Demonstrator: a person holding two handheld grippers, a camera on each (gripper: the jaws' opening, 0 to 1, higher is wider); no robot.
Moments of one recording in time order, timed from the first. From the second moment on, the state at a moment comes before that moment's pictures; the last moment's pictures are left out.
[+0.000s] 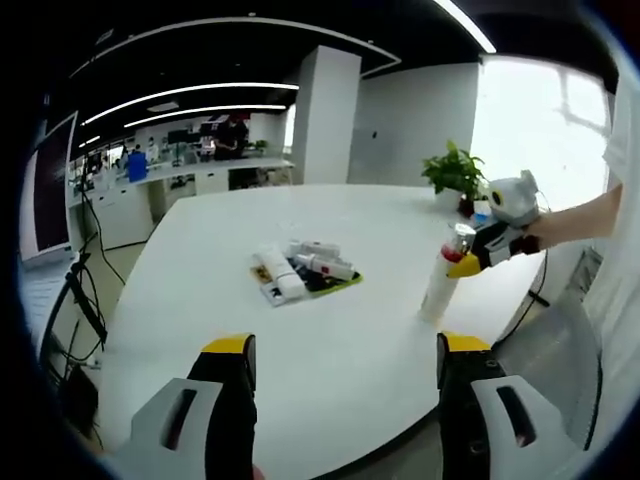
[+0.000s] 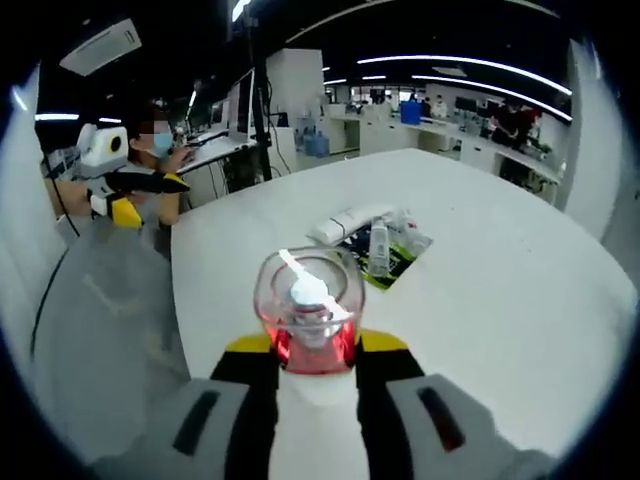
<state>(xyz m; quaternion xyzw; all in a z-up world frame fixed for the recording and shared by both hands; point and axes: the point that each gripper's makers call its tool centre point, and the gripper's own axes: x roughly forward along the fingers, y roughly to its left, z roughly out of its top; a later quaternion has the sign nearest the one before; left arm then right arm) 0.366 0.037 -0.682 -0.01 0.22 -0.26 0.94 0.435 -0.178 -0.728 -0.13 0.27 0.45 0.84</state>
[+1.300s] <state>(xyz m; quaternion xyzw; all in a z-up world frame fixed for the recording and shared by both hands) 0.361 0.025 -0.689 0.02 0.23 -0.27 0.93 0.436 -0.181 -0.721 -0.18 0.23 0.55 0.78</state>
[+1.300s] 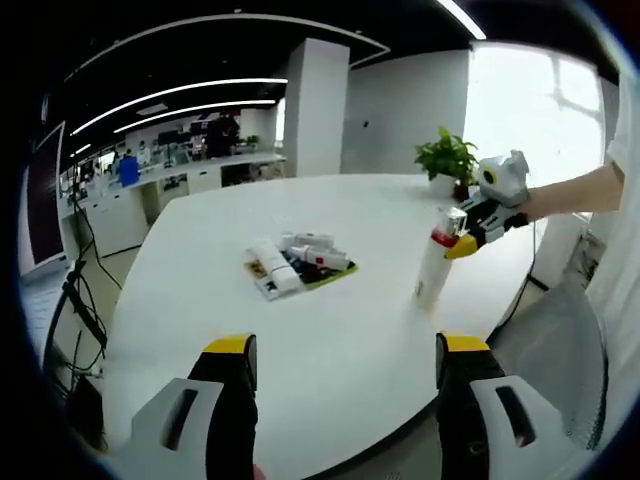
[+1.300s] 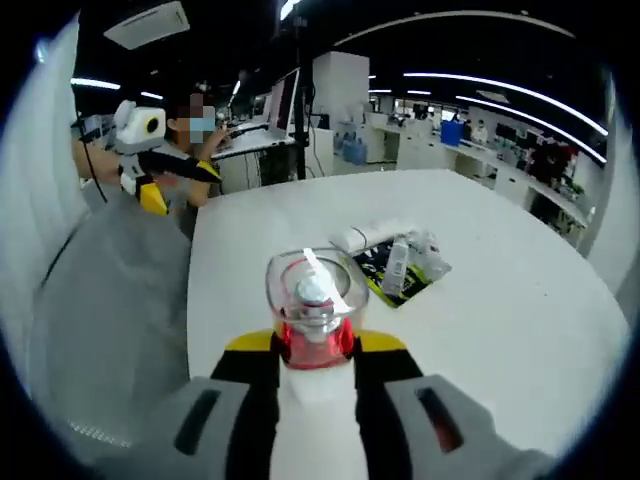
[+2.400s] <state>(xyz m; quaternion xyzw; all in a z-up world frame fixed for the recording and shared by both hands) 0.364 0.033 -0.700 0.04 0.24 -0.26 0.93 0.445 -0.178 -0.745 -0.02 0.25 0.24 0.94</state>
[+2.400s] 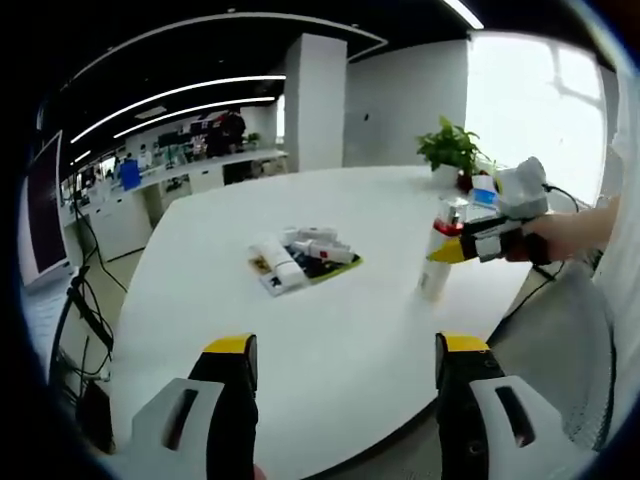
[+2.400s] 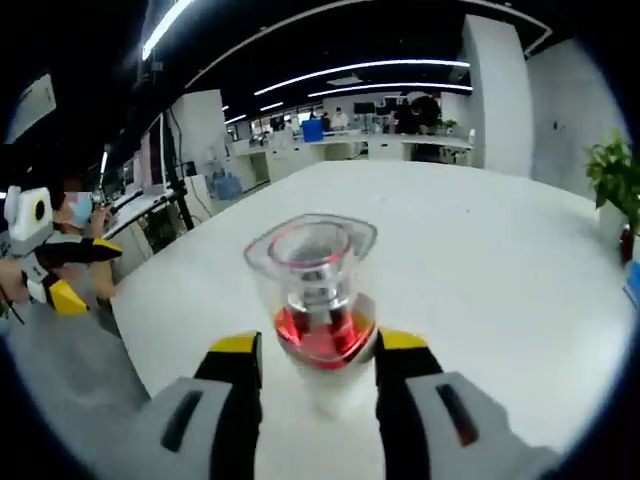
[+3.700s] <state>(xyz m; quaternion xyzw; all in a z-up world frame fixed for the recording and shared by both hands) 0.367 0.038 -0.700 0.01 0.25 -0.25 0.94 0.529 -0.211 -0.764 -0.08 0.26 0.31 0.91</state>
